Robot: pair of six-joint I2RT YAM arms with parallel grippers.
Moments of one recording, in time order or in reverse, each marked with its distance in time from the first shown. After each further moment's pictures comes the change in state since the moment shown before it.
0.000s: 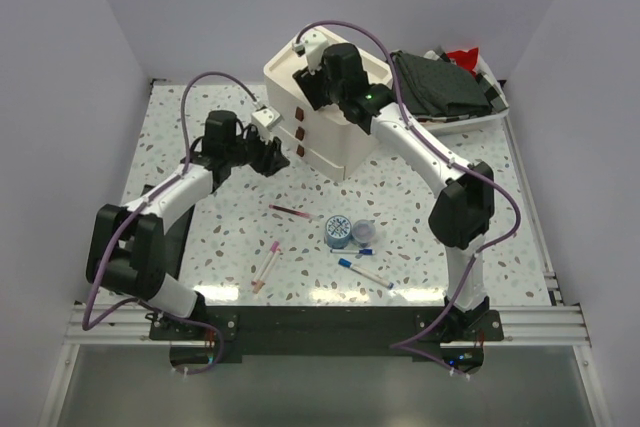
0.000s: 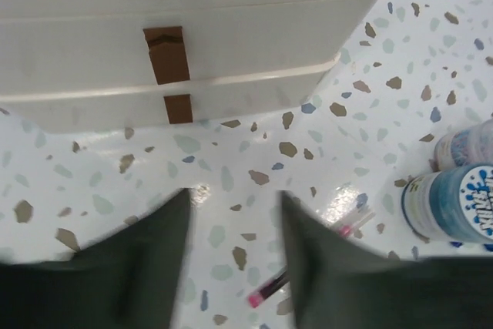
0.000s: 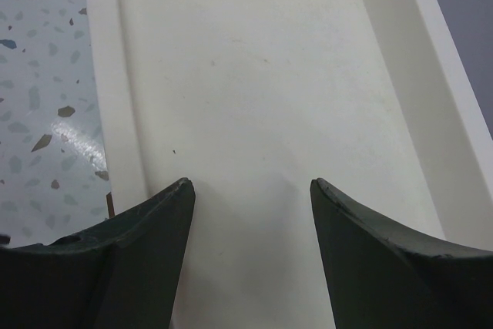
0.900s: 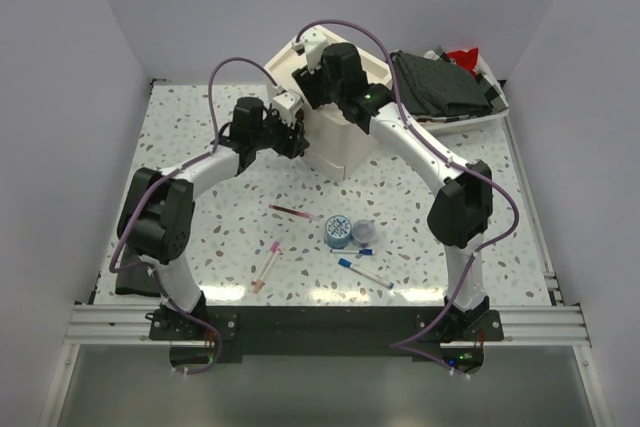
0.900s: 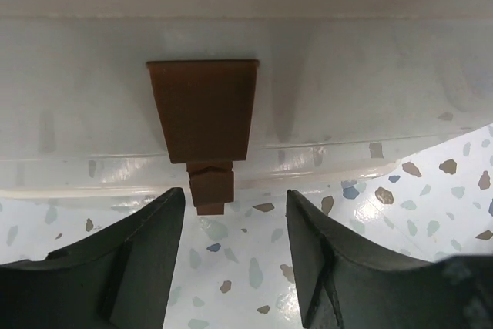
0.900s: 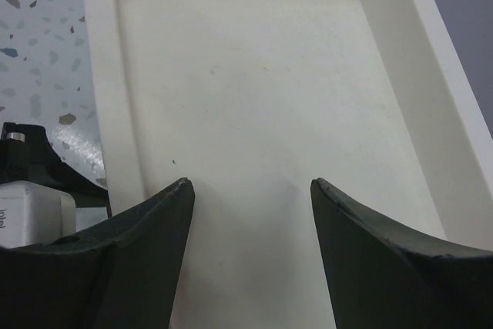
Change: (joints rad) left arm -0.085 0.268 0.183 0.163 -0.153 -0.097; right arm -0.002 0.014 0.011 0.013 -0.001 0.010
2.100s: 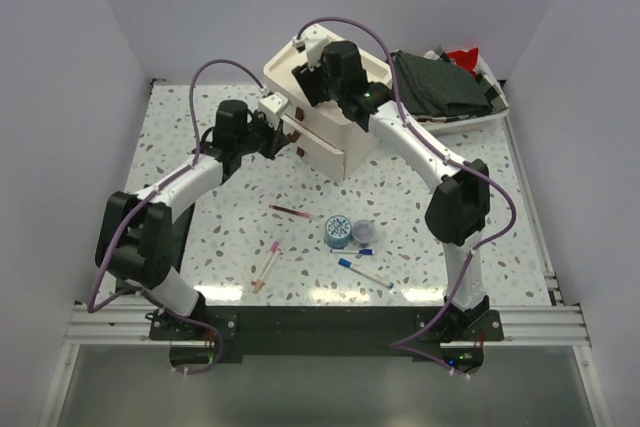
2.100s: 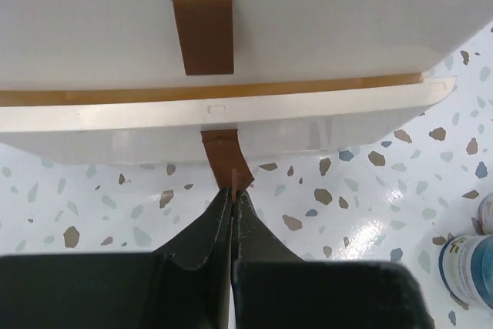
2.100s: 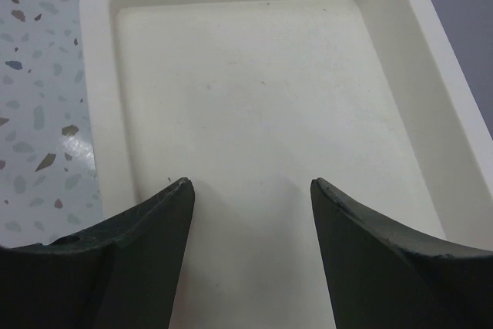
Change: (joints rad) left arm 0.033 -0.176 -0.091 -0.078 -0.006 0.044; right arm -0.012 0.026 0.022 0.020 -0.023 0.011
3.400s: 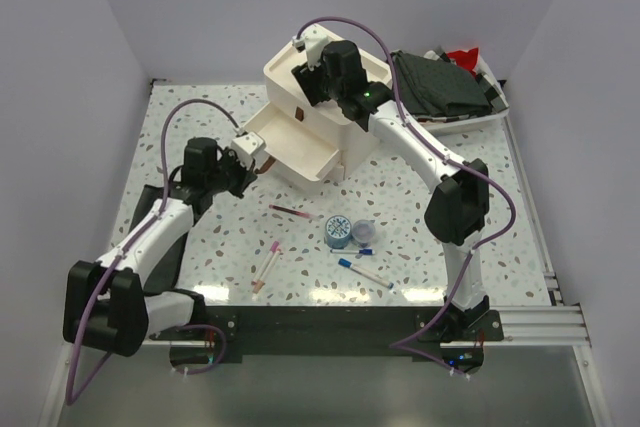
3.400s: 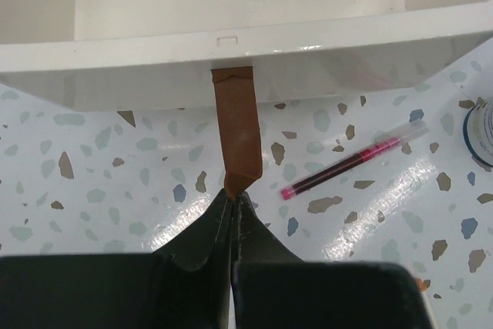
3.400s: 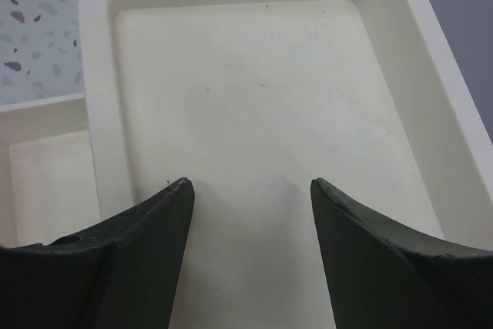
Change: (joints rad) left arm 0.100 -0.393 -0.330 -0.202 -0.042 0.179; right arm -0.001 0.006 0.008 0.000 0.000 -0.002
